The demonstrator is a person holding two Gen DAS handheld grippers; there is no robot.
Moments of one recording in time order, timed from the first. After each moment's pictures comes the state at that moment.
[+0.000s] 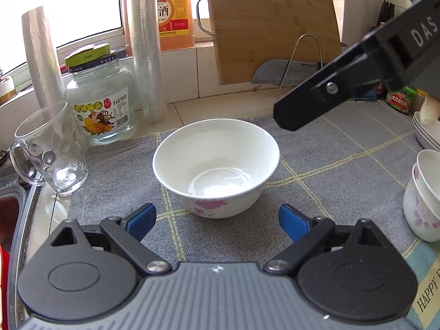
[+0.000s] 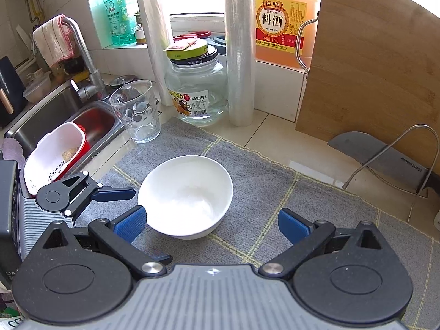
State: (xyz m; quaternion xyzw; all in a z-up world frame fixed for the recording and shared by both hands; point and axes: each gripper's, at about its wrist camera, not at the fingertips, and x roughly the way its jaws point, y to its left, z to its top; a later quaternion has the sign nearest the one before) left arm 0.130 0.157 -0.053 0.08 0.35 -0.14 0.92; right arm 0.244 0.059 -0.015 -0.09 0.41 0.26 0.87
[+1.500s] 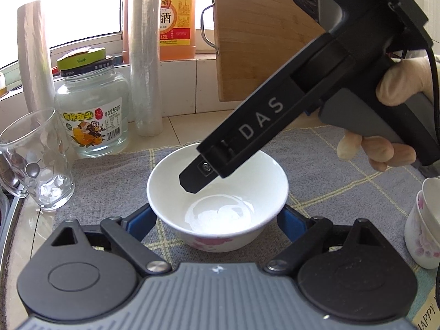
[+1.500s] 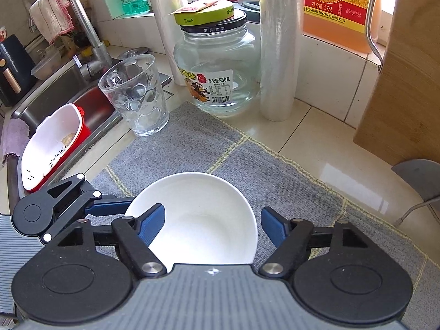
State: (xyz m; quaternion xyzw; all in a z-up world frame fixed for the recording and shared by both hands) left arm 0.157 0.166 -0.054 0.05 0.33 -0.16 0.93; right arm 0.321 0.108 -0.057 -0.11 0.46 0.31 0.82
